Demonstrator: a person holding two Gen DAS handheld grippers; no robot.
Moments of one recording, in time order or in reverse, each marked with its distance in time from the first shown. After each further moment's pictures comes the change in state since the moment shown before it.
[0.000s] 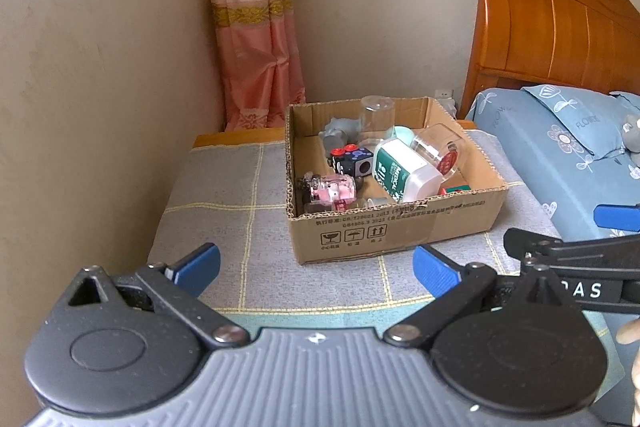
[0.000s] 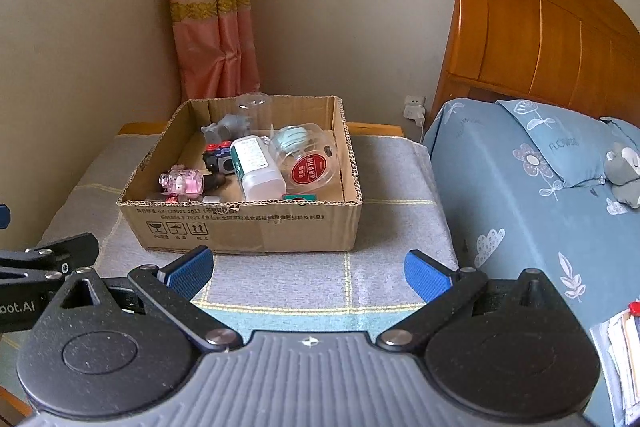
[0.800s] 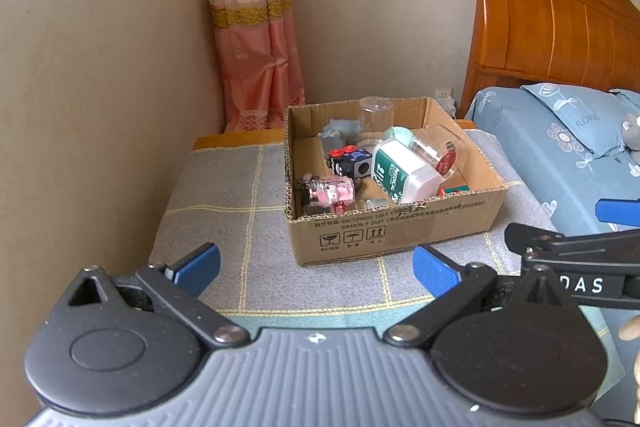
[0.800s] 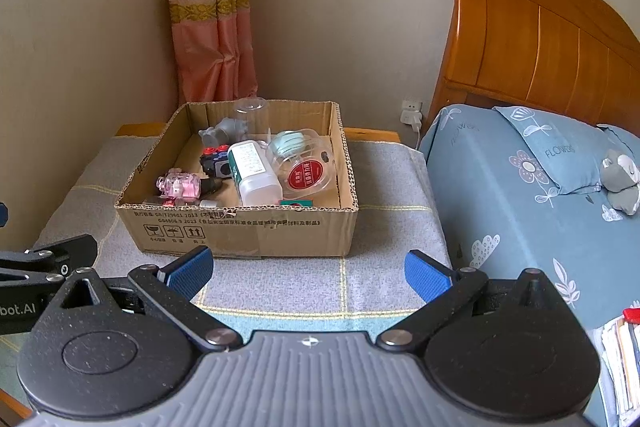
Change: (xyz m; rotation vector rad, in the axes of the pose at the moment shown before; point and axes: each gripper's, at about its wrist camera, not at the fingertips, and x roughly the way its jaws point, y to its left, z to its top) left arm 0.000 -0.002 0.002 0.008 -0.002 0.002; right arm -0.003 0.000 0.003 -0.009 -0.009 -0.009
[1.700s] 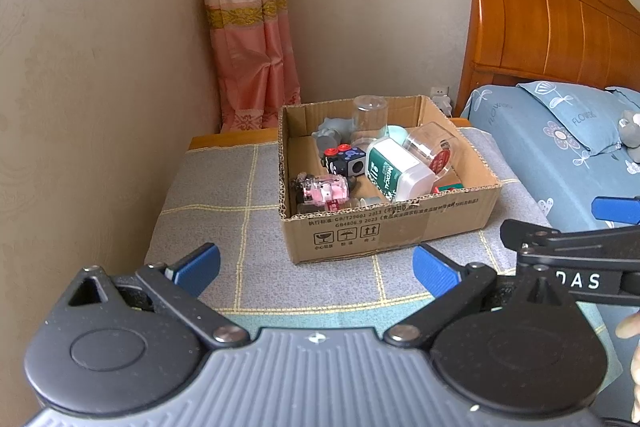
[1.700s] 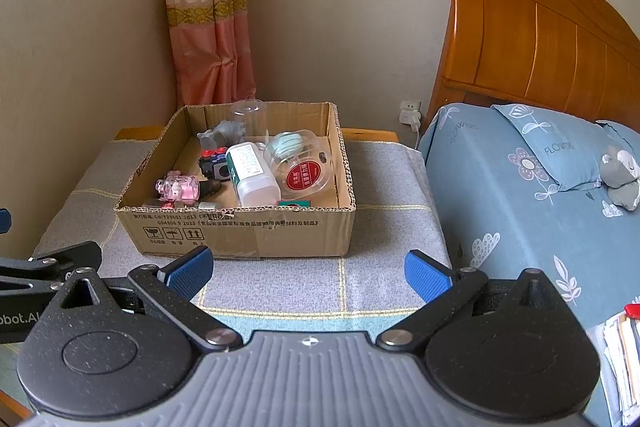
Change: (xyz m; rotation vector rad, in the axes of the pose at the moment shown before) left arm -0.003 -0.004 -0.001 0.007 -0.002 -0.009; right arm -0.002 -0.001 0.001 0.016 -0.003 -0.002
